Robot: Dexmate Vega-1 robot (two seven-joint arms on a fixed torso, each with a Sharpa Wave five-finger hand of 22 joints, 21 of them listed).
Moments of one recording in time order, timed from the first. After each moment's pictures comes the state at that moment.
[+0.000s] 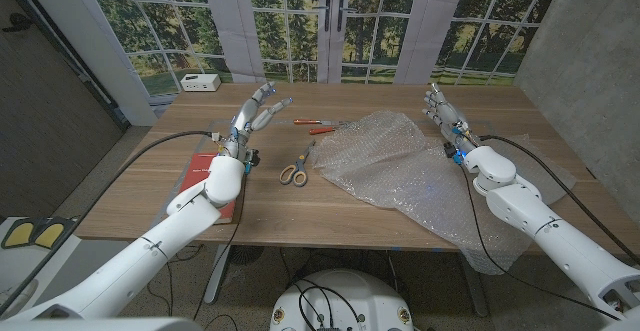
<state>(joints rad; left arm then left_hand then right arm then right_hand) 1.02 0.67 0.39 -1.76 0.11 -0.05 0.51 0.40 -0.07 0.41 -0.16 0.18 0.22 -0.17 0.19 0.18 0.30 -0.07 0.25 0.23 0.21 -0.04 0.18 0.17 0.24 0.07 0.19 0.17 -0.89 -0.64 -0.34 -1.41 0.57 0.27 -0.02 0.36 0.09 -0.23 0.04 0.24 0.01 0.05 0.19 0.18 0.04 0.06 0.20 0.19 -0.06 0.02 0.19 0.19 0.12 0.05 0.18 0.17</state>
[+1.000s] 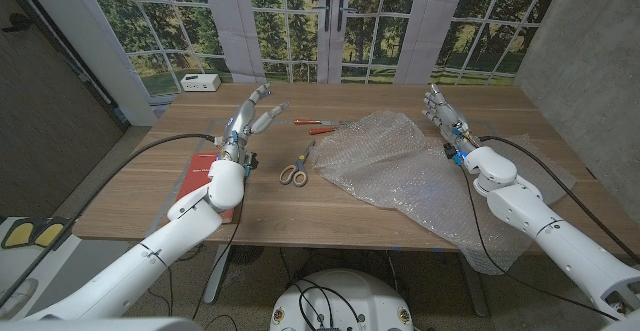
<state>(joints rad) 1.06 0.69 0.39 -1.85 0.18 0.08 0.56 0.48 -0.04 0.43 -0.16 0.18 0.18 -0.09 0.19 0.18 0.32 -0.07 0.26 0.25 0.19 -0.04 0.18 0.18 0.19 0.07 0.18 0.17 -0.90 -0.64 -0.34 -1.43 0.58 0.26 -0.01 0.37 0.09 -0.23 0.04 0.24 0.00 0.05 0.19 0.18 0.04 0.06 0.20 0.19 -0.06 0.02 0.19 0.19 0.11 0.07 0.18 0.16</state>
